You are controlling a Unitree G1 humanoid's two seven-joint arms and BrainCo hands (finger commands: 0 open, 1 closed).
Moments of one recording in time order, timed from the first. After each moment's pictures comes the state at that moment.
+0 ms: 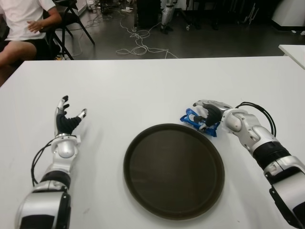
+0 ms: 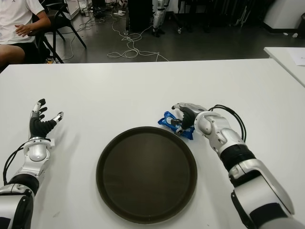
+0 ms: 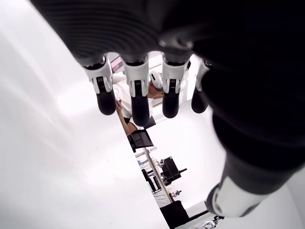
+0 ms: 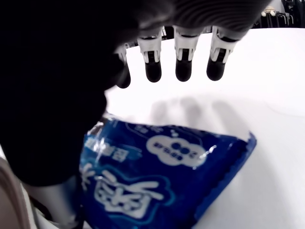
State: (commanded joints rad) left arm -0.54 0.28 0.09 1.22 0.17 -0.55 0.38; right arm -0.67 -0.39 0.46 0.80 -0.64 -0.08 0.23
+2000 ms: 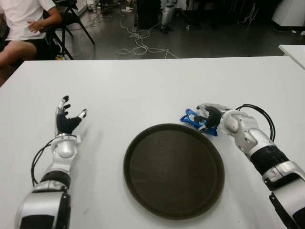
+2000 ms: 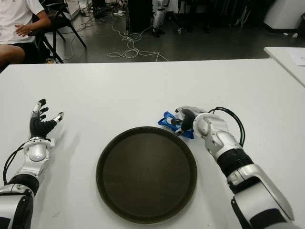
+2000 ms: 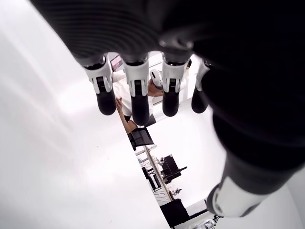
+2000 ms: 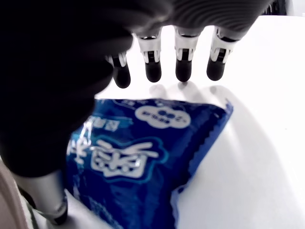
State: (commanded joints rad) left arm -0.54 0.28 0.10 1.21 0.16 -0.55 0.38; right arm -0.61 -0.38 0.49 0.64 -0.67 0.16 0.33
